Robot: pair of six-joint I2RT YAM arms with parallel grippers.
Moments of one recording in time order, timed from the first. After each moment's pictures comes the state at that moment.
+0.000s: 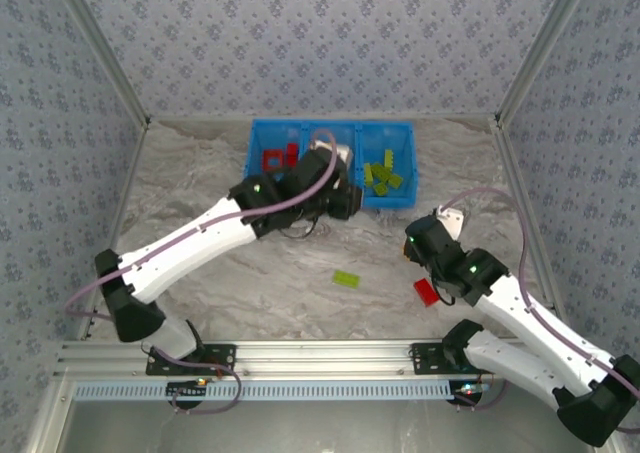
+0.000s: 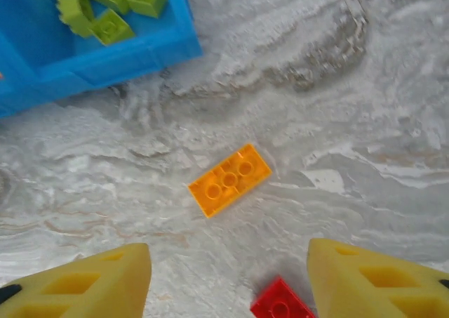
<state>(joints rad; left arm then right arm) -1.07 1.49 1.46 -0.71 -0.12 -0.56 0.62 0.85 0.75 -0.89 0.46 0.82</state>
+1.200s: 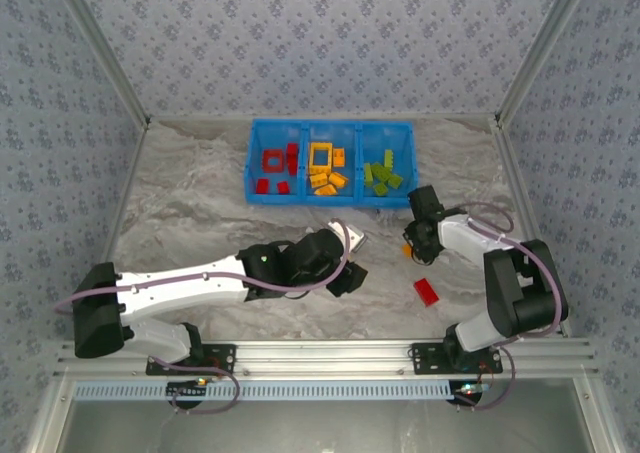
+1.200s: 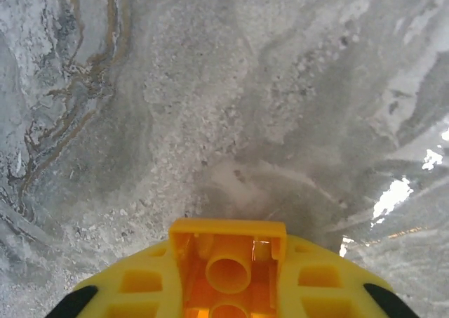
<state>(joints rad) -1.26 1.34 1.04 -0.37 -0.15 -0.44 0.27 1.49 0.75 -0.52 0.09 1.27</state>
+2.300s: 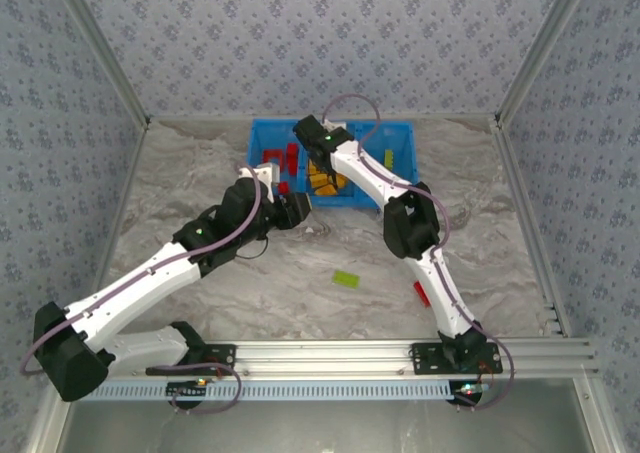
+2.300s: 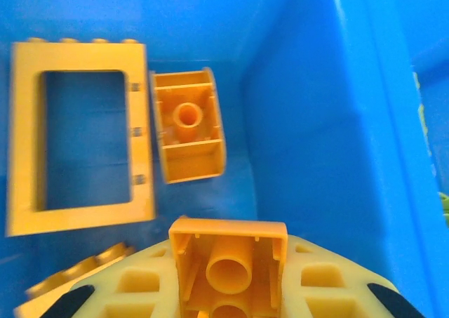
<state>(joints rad) -0.80 1.12 0.95 -0.32 -0.09 -0.76 0.62 2.46 2.32 -1.03 0.58 0.58</state>
